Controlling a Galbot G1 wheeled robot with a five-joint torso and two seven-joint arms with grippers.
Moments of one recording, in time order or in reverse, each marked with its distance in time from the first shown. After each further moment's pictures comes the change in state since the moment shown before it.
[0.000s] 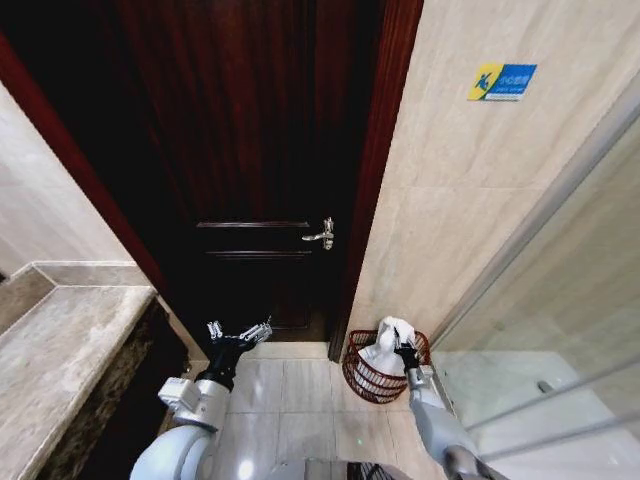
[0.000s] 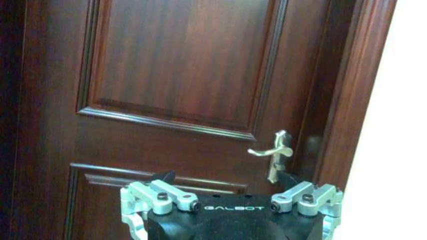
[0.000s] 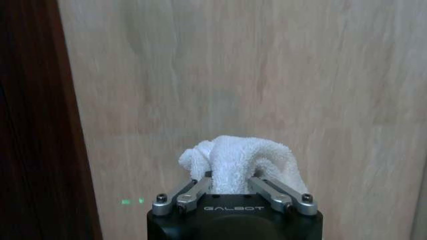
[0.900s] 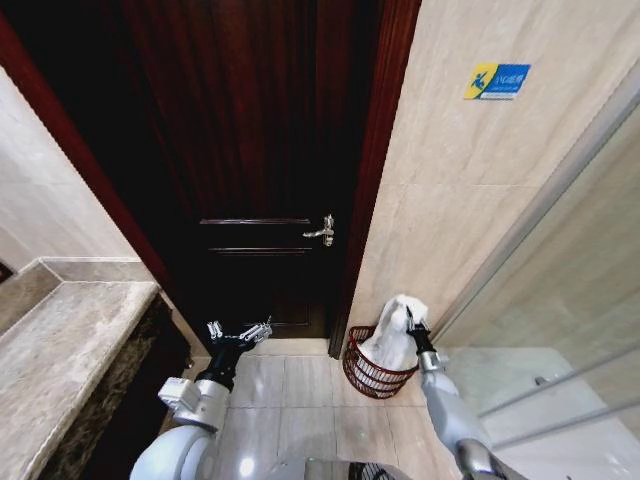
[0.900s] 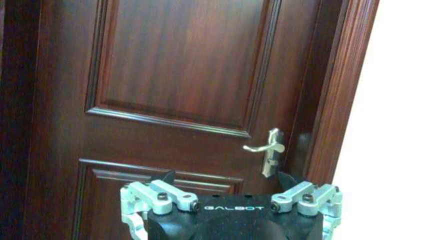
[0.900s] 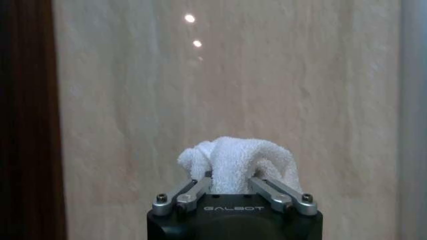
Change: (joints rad) left arm 0.000 0.000 0.000 0.000 0.000 0.000 0.000; right arm 0.038 -0.054 -0.007 0.060 0.125 0.082 -0.077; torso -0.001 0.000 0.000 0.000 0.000
